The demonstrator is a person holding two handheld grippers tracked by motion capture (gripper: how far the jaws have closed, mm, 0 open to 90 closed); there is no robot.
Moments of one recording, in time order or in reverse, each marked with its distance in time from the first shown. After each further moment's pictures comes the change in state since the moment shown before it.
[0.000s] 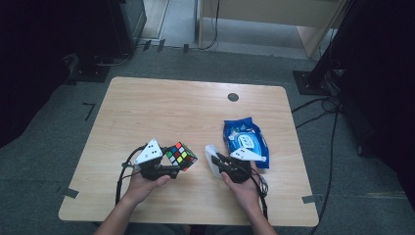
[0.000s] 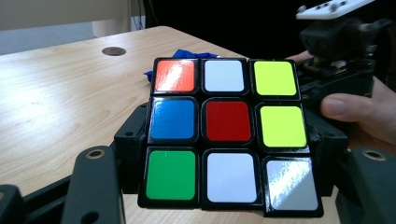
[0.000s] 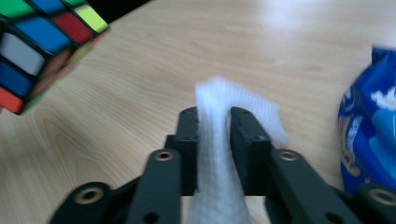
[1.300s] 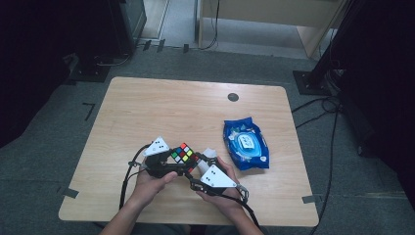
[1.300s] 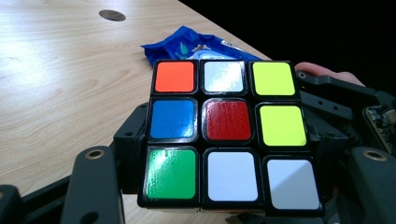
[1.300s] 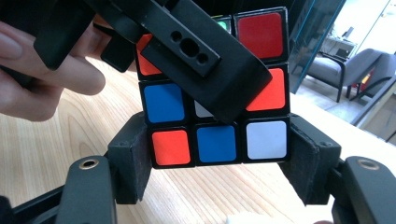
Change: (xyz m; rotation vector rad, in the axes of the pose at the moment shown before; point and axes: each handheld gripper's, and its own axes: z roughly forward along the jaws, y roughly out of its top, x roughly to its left) left arm -0.006 0.006 0.016 0.088 0.011 -0.168; right arm 0.074 -0.015 0.025 -0.263 0.018 -0.503
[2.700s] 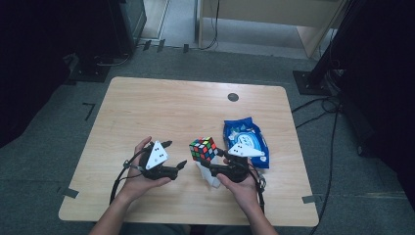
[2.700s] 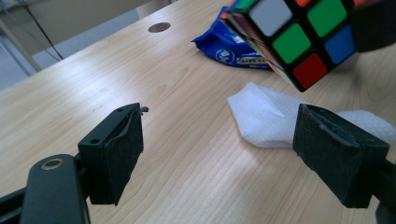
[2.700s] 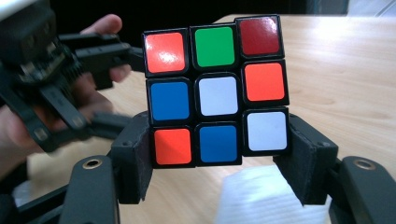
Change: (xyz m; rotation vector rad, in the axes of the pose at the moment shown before) left arm 0.008 -0.015 -0.005 0.038 0.228 0.418; right arm -0.072 0.017 -0.024 0.157 0.153 0.508
